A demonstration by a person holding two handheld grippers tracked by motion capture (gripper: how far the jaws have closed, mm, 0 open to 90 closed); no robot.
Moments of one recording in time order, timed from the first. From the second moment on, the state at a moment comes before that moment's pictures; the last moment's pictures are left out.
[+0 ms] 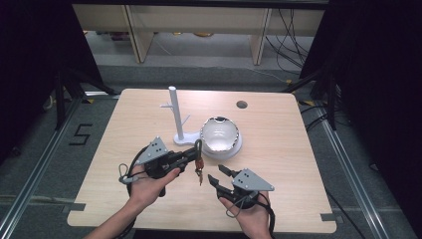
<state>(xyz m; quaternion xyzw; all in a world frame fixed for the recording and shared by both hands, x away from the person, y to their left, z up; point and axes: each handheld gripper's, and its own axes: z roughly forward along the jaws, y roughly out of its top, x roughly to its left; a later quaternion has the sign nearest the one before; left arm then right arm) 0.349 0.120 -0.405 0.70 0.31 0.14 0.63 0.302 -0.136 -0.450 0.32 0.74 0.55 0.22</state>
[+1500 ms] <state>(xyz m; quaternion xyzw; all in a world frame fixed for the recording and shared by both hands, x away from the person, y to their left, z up) 0.369 0.183 -0.408 0.67 0.37 0.22 0.61 0.293 -0.168 -0.463 0.35 0.73 0.53 0.23</state>
